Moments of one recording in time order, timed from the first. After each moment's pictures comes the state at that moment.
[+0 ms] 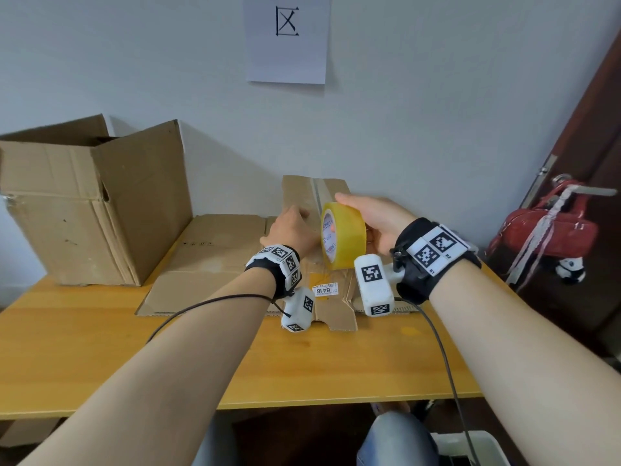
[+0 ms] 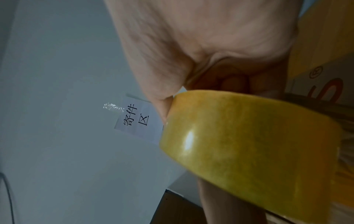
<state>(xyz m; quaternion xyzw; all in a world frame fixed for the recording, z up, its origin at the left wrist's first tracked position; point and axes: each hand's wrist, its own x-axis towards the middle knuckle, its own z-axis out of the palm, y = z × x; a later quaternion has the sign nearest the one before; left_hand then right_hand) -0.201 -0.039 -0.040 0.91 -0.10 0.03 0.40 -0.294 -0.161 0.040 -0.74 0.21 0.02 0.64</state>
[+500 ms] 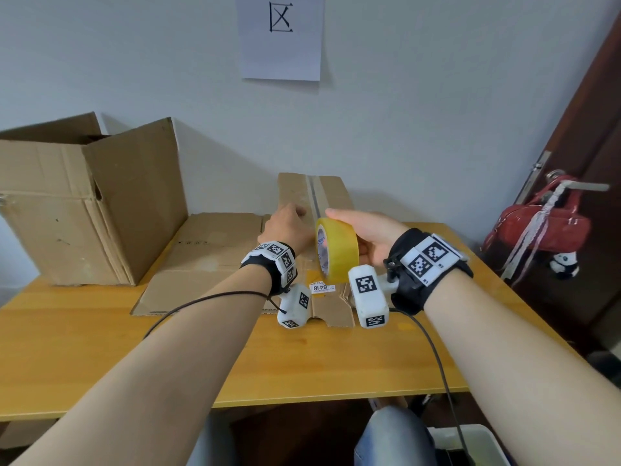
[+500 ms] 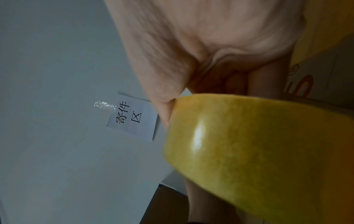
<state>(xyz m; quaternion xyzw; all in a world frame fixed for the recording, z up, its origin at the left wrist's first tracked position) -0.196 -0.037 -0.039 0.91 -0.11 0.02 0.40 -0.301 -0.159 0.022 -0.75 0.22 0.06 0.63</state>
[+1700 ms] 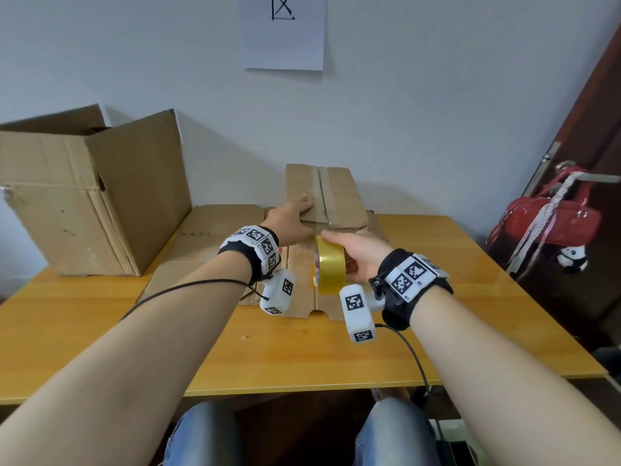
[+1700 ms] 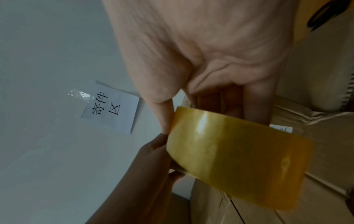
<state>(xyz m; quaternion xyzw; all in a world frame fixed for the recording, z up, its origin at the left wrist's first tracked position) -0.182 -0.020 -0.038 0.91 -0.29 -0.03 0.31 -0.307 -0.151 -0.024 -0.71 0.26 0.07 0.65</state>
